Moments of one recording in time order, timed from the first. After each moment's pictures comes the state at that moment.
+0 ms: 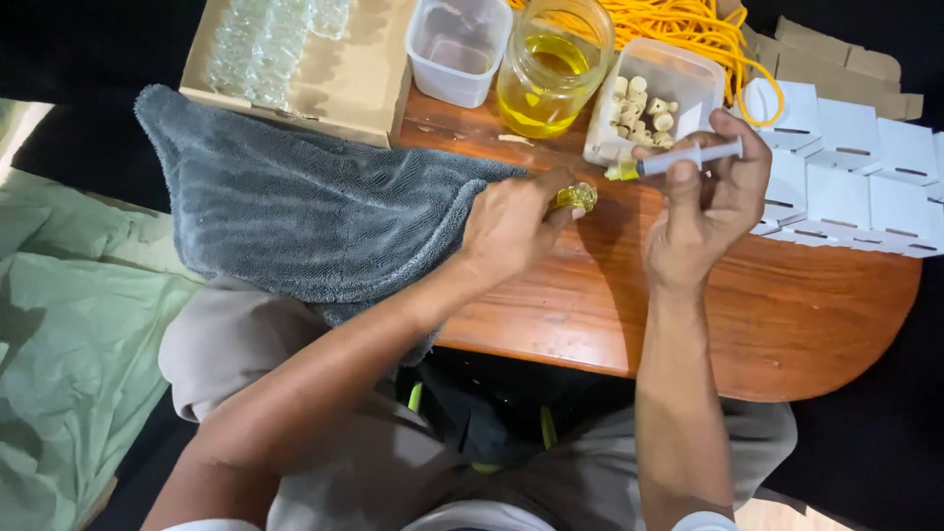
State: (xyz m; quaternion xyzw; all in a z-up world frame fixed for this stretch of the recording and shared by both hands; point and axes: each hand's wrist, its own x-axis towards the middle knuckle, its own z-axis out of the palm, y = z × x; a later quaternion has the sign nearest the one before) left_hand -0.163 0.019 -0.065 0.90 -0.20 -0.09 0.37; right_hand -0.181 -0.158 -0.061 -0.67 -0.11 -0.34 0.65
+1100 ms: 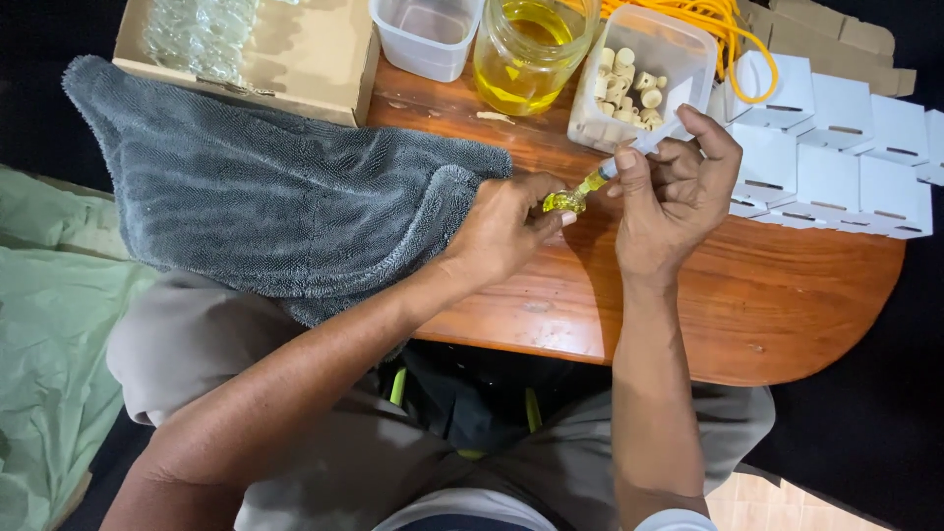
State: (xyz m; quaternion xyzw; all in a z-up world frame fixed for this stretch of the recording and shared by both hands) left_hand -0.176 0.004 -0.114 0.77 -0.21 -0.06 0.60; right_hand -0.188 -0.170 -0.094 -0.72 -0.08 -0.33 0.61
